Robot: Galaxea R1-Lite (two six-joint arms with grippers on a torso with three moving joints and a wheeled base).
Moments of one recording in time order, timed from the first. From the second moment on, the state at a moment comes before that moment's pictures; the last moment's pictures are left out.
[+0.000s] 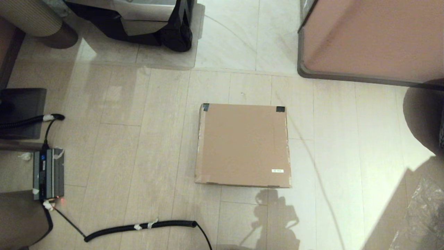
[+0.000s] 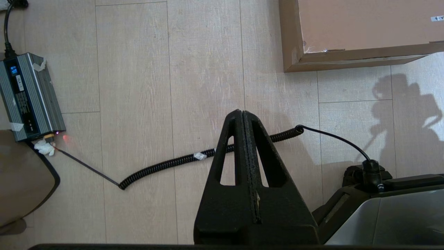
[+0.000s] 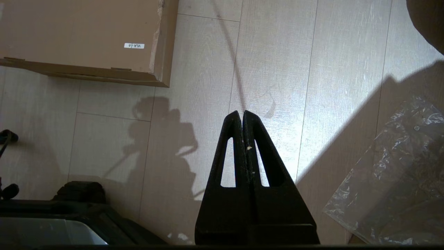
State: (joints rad) left arm -0.01 0.00 0.00 0.00 -0.01 0.11; right arm 0.01 0.00 0.00 0.00 0.00 -0.03
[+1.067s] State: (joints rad) left arm -0.07 1.01 -0.70 -0.09 -0.26 -0.20; right arm 0.01 1.05 -0.66 -0.06 0.10 0.19
